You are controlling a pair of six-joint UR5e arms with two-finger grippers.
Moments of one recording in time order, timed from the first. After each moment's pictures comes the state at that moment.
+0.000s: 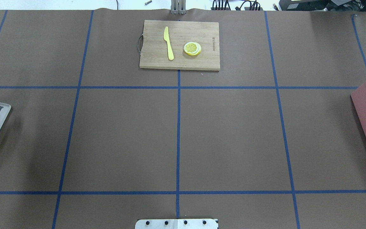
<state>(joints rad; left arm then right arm) -1.36 -1.49 -1.57 -2.23 -2.37 -0.30 1.52 -1.70 1.87 -1.43 2.18 0.05</state>
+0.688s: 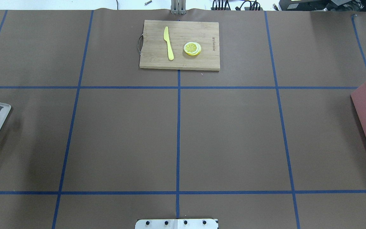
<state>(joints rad) -1.34 -1.48 -1.57 -2.24 -2.39 -0.30 1.52 -1.70 1.87 -1.43 2.18 0.05</state>
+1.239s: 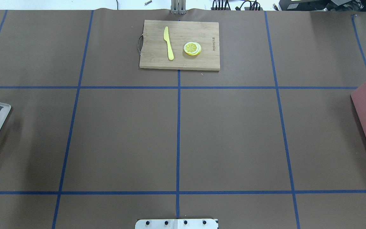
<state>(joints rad) -1.34 -1.46 -1.57 -2.25 -2.40 -0.29 1.52 -1.71 1.87 -1.43 2.18 0.05</state>
